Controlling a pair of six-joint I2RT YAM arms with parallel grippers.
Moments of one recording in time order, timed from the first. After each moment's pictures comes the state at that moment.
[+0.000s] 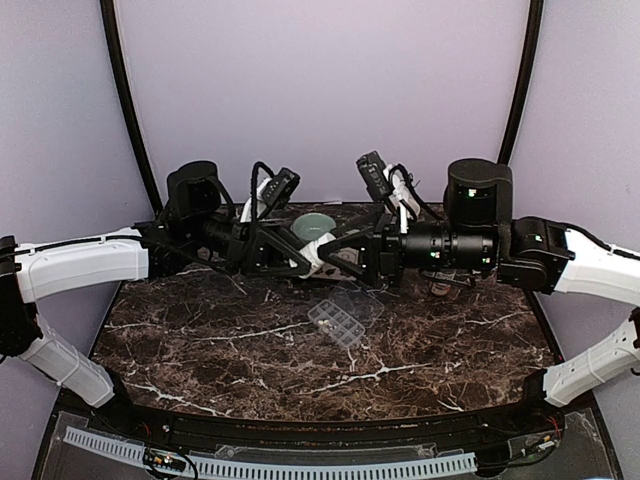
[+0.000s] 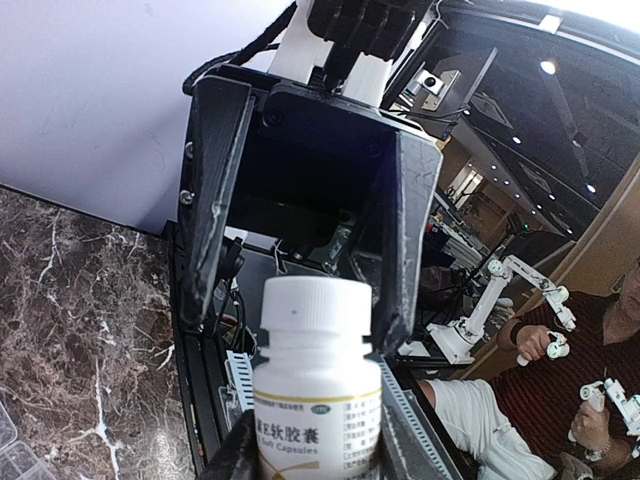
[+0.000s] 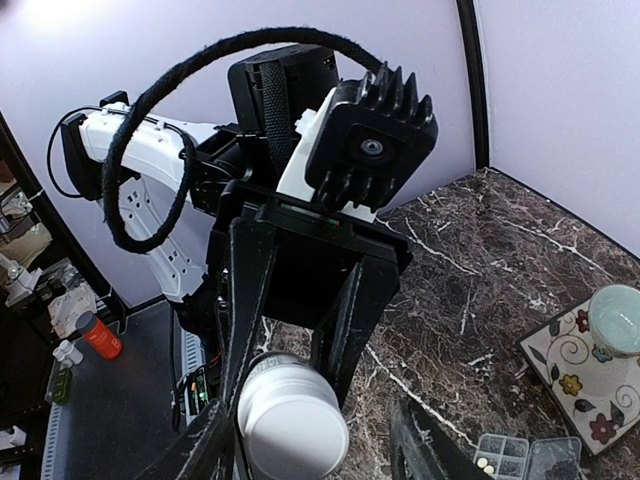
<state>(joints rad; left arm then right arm) -0.79 1.42 1.07 0.29 1.21 -0.53 1.15 1.21 1.18 -0.16 -0.18 0.24</state>
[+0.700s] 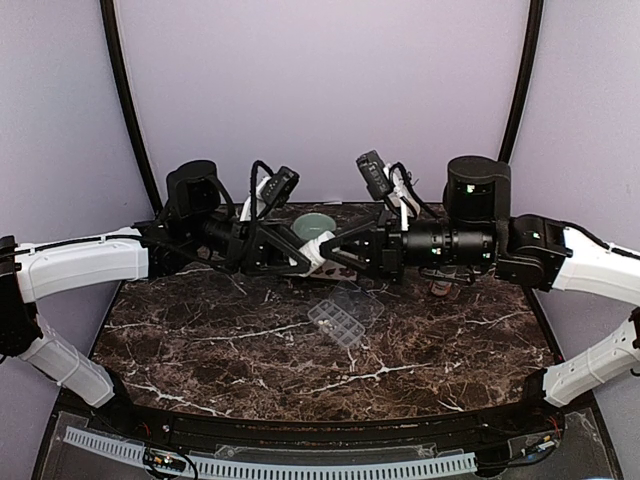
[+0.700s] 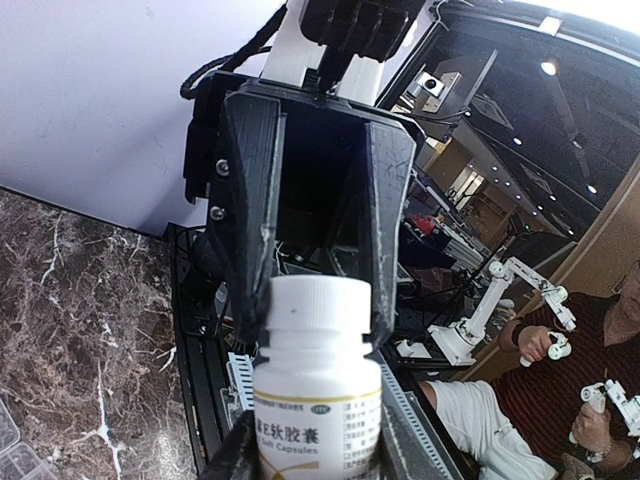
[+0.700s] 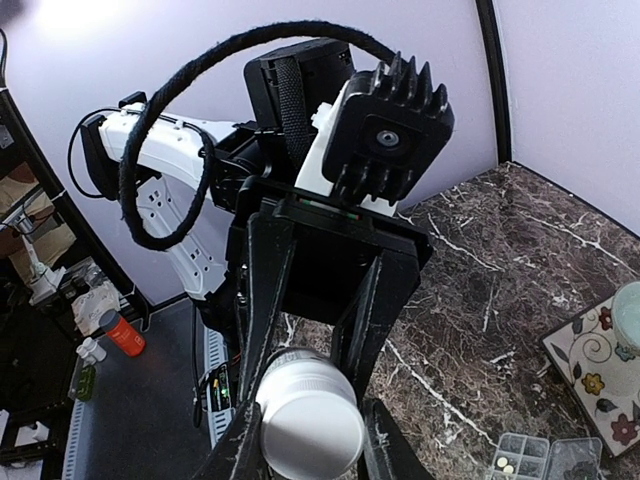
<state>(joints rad) -0.79 1.42 1.08 0.30 1.22 -0.53 1.12 1.22 1.18 -0.15 -0.25 0.27</state>
